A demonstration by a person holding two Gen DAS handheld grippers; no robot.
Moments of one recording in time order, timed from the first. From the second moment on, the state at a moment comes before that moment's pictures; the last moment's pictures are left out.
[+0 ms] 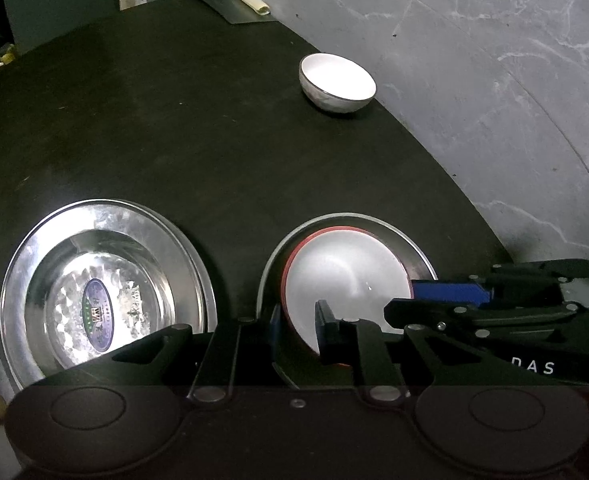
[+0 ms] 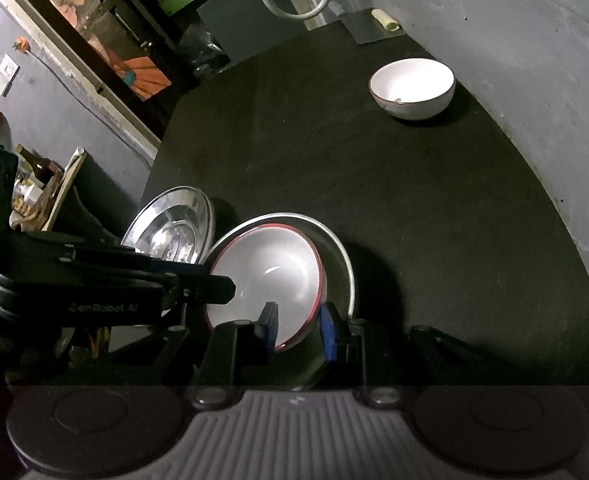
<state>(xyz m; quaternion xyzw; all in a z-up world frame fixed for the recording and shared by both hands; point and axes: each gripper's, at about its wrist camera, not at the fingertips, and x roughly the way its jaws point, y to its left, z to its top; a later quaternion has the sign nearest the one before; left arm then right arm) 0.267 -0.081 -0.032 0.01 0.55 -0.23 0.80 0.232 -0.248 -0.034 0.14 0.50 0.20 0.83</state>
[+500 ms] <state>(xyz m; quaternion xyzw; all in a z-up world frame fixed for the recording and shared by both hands) 0.301 -0.075 -0.005 -0.03 0.47 -0.19 0.86 0.250 -0.273 -0.013 0.14 0.44 0.15 0.88</state>
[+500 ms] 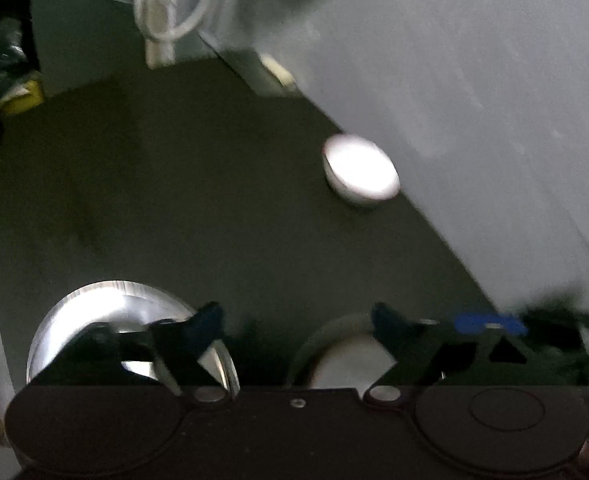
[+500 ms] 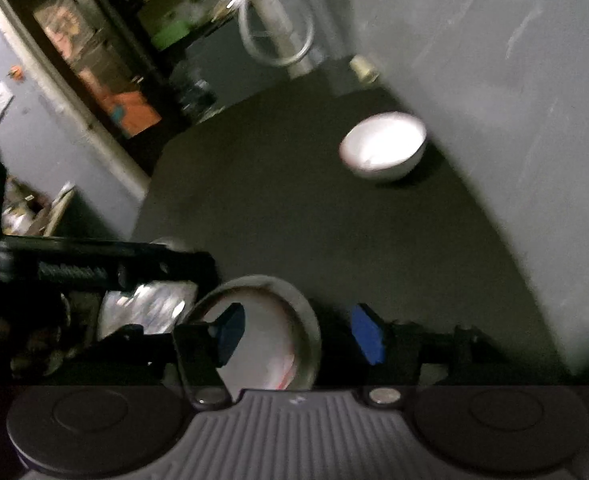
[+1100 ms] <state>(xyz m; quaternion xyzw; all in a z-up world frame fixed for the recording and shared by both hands) 0.438 -0.153 -0.048 0.00 0.43 -0.20 0.88 0.348 -0.300 -0.049 0.19 0.38 0.03 0.91</state>
